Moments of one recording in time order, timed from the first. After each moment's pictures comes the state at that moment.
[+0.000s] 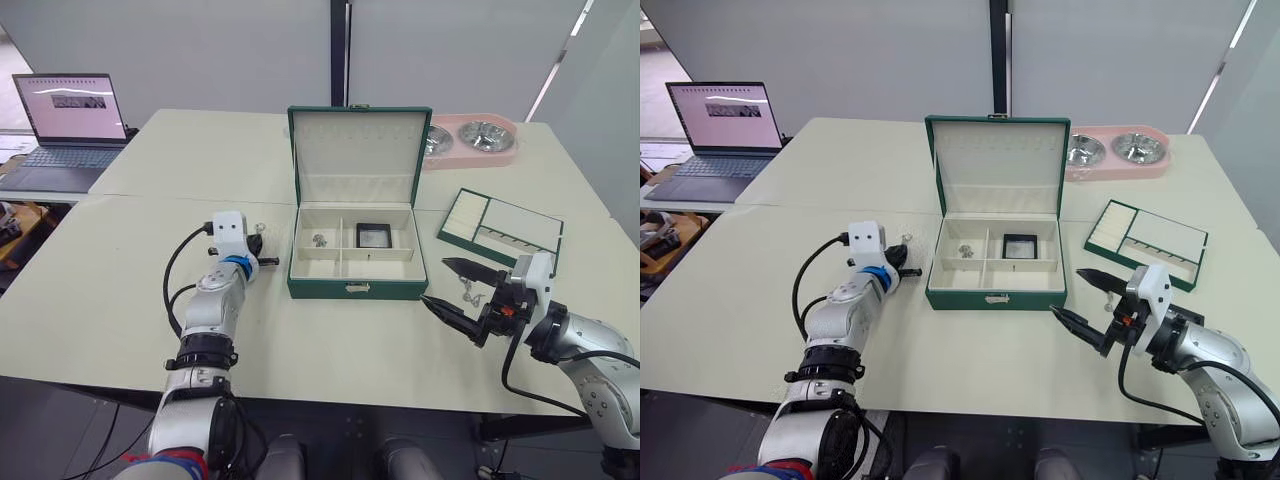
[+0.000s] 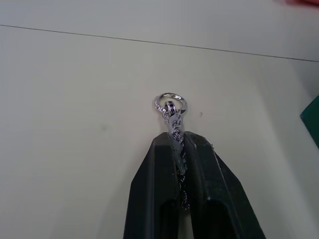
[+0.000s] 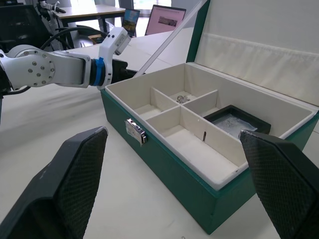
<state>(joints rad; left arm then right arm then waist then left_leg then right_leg) -0.60 0.22 0.20 0.45 -0.18 0.35 -0.17 -0.02 -0.63 -0.16 -0.41 0.60 0.34 0.85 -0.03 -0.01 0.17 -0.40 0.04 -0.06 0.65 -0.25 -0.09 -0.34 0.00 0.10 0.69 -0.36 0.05</state>
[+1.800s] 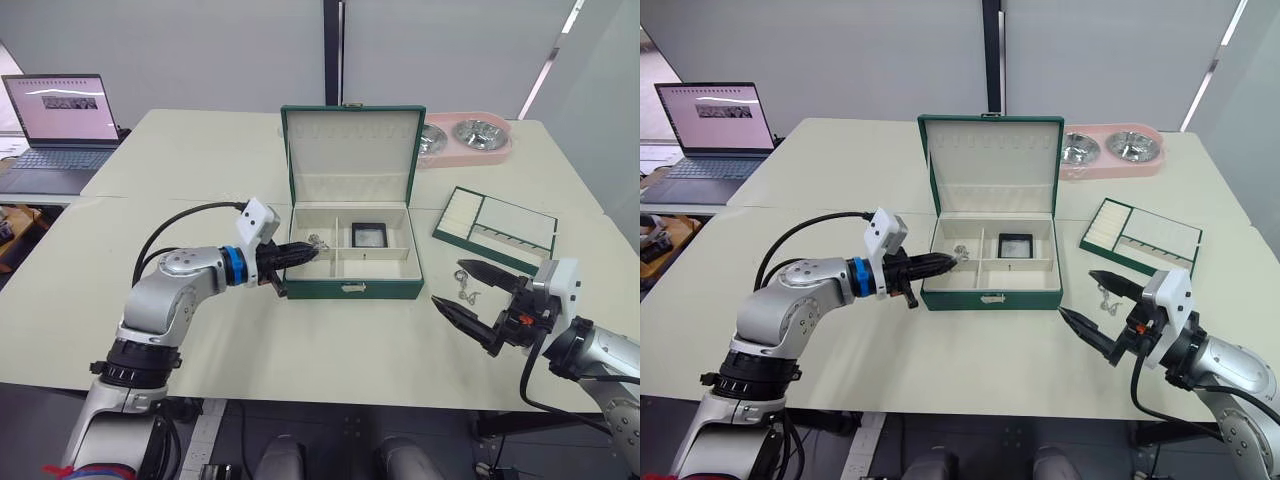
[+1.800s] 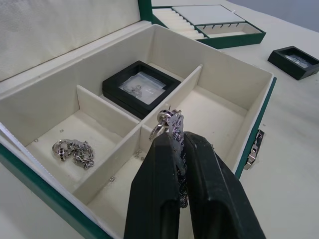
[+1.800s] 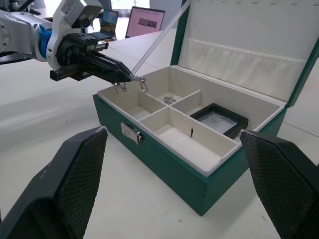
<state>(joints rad) -0.55 0.58 -0.05 -0.03 -0.45 0.64 -0.88 0.10 -0.66 -0.25 -0.59 0.68 0.42 0.73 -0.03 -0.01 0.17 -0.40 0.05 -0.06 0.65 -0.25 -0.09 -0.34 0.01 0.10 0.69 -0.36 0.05</state>
